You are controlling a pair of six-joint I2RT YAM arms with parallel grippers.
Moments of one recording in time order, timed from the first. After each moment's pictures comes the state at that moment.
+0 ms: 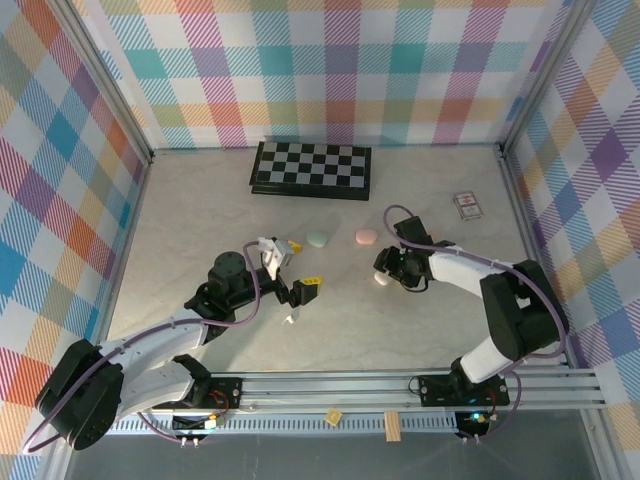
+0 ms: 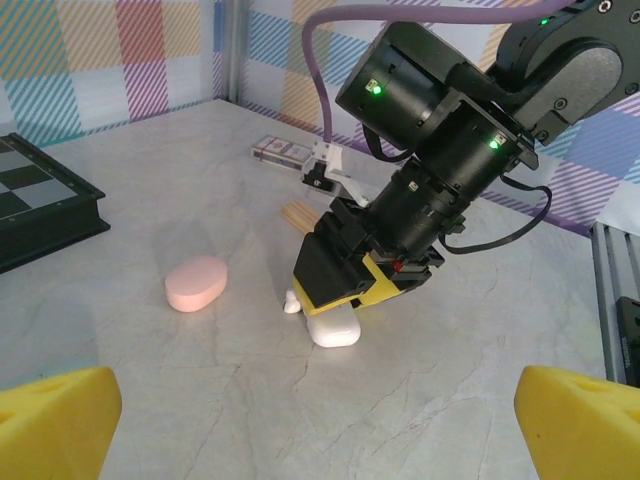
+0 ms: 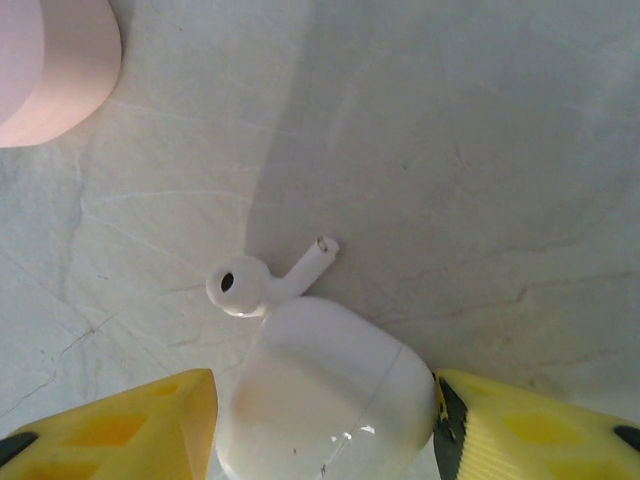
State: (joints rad) left arm -0.63 1.06 0.39 0.51 0.43 -0.08; right arm 0.41 1.57 0.78 -0.34 -0.11 0.82
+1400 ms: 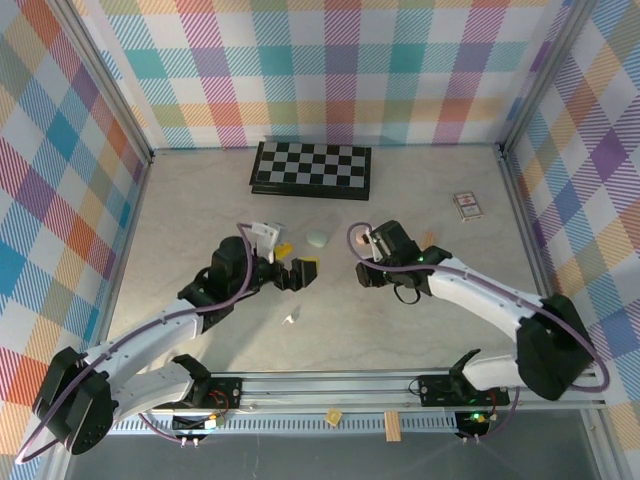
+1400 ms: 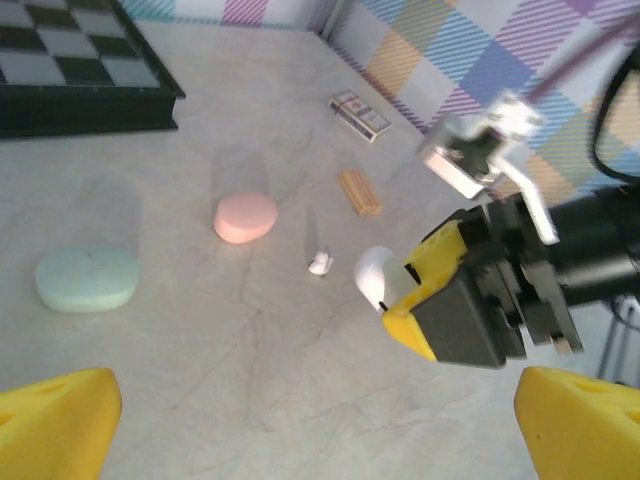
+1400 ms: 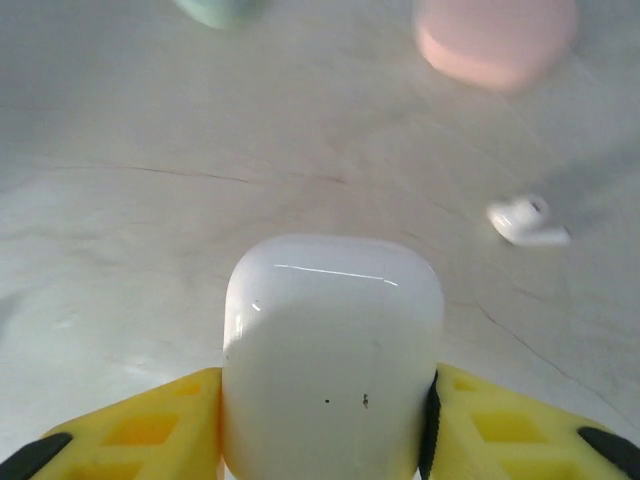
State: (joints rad) left arm -0.62 1.03 0.61 0.06 0.28 -0.40; right arm 0.69 1.30 0.85 -0.49 -0.01 0.27
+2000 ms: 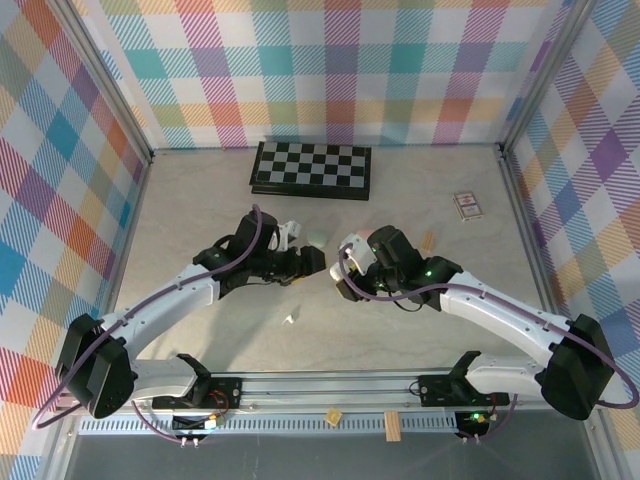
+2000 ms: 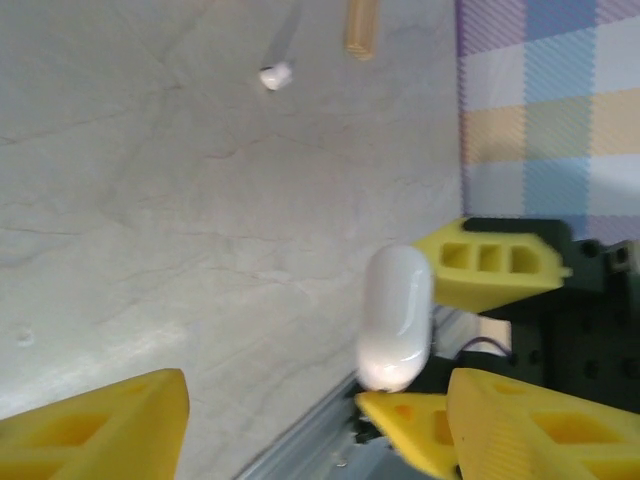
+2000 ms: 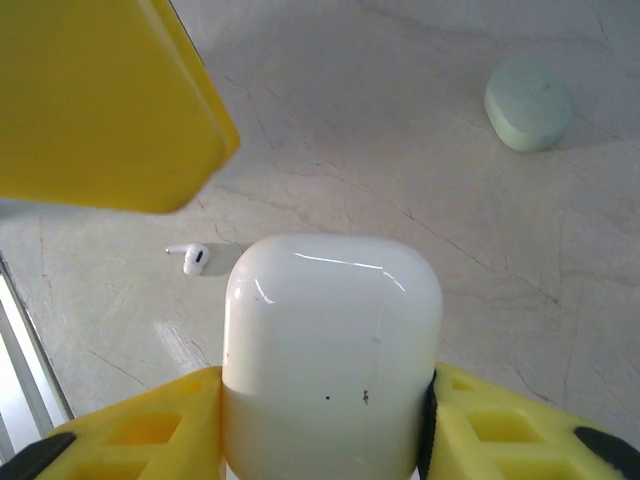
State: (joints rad) left arm -0.64 1.25 0.88 -0.33 0.54 -0.88; right arm 0.81 1.19 0.85 -0.44 -0.21 0.01
